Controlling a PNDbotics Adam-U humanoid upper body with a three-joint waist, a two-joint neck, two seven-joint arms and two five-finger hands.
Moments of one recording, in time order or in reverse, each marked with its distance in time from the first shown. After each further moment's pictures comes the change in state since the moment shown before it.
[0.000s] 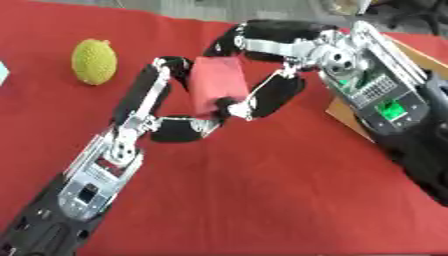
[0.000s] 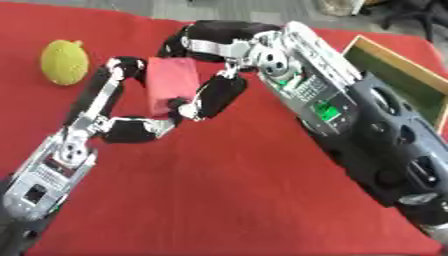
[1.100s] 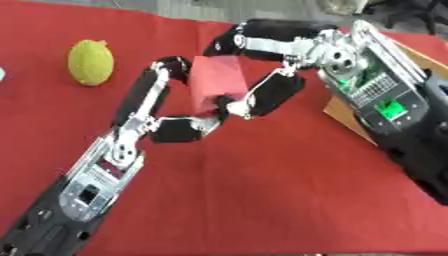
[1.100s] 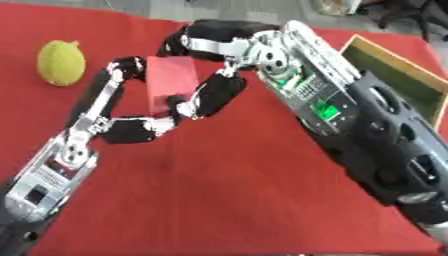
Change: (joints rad) left arm 0.001 -0.009 -0.004 0.019 0.023 0.027 0.029; right arm 0.000 -0.004 -0.004 -0.003 -0.013 0.013 0.002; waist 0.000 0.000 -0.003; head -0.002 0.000
